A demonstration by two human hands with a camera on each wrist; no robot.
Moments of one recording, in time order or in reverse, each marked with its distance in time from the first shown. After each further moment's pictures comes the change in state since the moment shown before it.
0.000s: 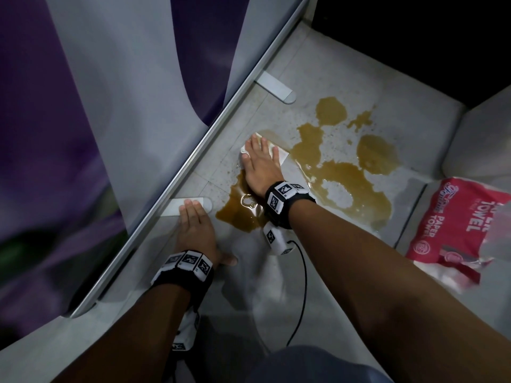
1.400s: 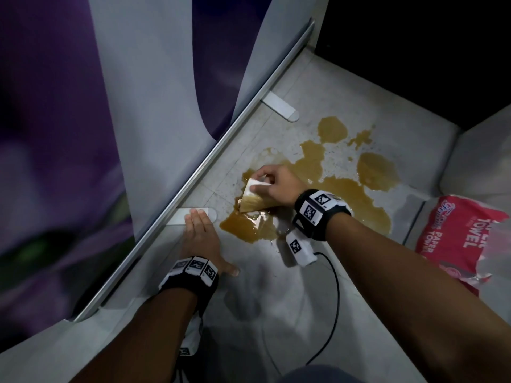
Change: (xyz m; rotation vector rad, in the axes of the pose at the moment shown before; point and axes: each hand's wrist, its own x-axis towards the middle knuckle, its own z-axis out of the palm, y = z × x) left_hand 0.008 0.001 0.004 0.160 0.023 0.000; right_hand -0.030 0.010 -0.048 0.435 -0.097 0.056
